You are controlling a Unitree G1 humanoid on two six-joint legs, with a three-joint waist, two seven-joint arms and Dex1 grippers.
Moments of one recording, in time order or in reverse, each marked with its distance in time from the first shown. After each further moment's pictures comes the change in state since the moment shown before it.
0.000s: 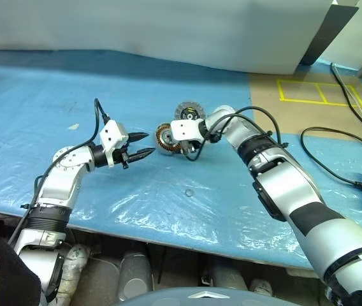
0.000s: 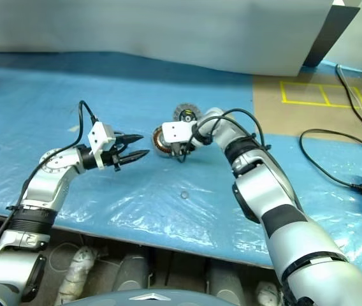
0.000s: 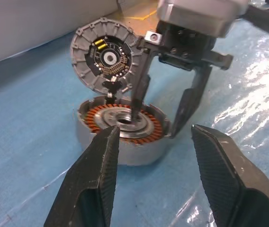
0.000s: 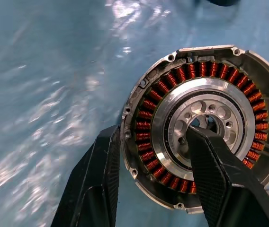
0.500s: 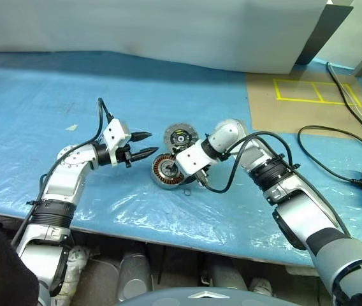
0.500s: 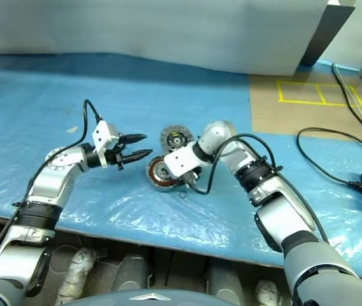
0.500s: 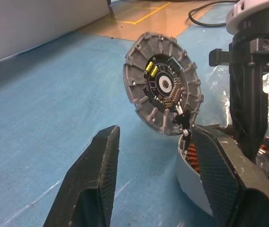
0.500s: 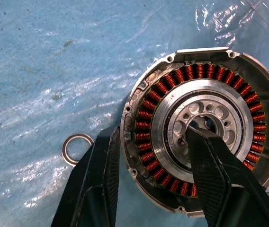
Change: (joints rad) left arm -0.032 -0.020 -0.015 0.062 0.008 -0.021 -0.035; right arm 0.242 -0.086 0.119 -0.584 0.093 0.119 0.242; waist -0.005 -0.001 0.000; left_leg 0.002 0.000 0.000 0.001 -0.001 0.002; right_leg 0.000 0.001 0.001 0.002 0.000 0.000
